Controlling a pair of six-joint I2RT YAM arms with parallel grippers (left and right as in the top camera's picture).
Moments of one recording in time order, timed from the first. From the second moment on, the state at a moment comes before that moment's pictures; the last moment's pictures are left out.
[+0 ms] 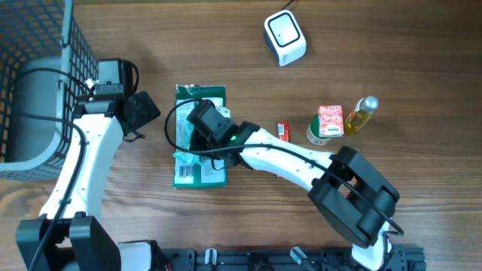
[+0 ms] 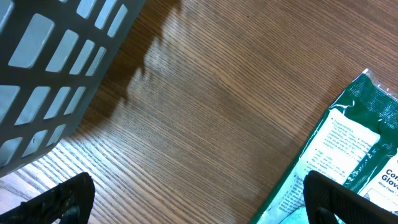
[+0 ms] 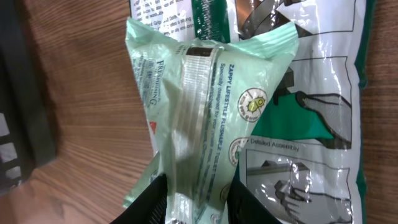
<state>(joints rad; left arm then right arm) 0.04 1.51 1.13 -0.85 -0.24 -0.53 0.91 2.00 1.32 -0.30 -0.12 1.08</state>
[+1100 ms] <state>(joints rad) 0.04 1.51 1.13 -0.85 -0.24 -0.53 0.78 1.79 1.31 -0.62 -0.20 0.68</state>
